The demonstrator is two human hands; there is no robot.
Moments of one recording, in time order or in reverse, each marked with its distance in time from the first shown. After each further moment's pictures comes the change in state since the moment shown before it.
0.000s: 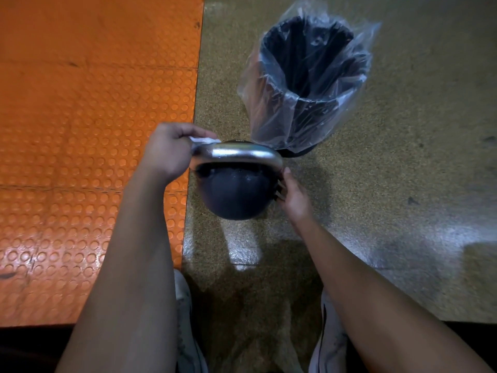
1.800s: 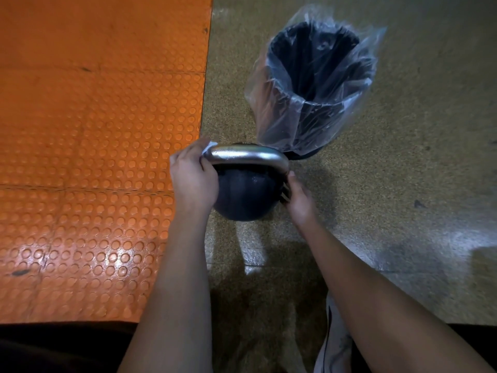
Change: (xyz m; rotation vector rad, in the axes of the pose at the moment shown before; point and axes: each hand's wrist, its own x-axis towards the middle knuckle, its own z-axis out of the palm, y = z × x) left_hand -0.034 -0.023 0.046 0.258 0.473 0.208; right_hand -0.023 -0.012 0.004 -0.045 0.016 -0.043
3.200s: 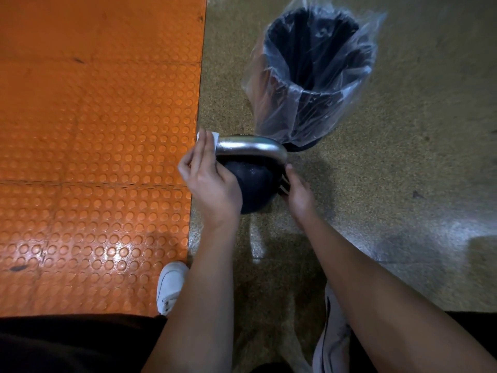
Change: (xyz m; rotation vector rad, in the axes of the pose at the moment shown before) left_hand -0.042 0.017 0.036 -0.085 0.335 0.047; right_hand -0.004 -0.004 0.002 0.089 0.008 0.020
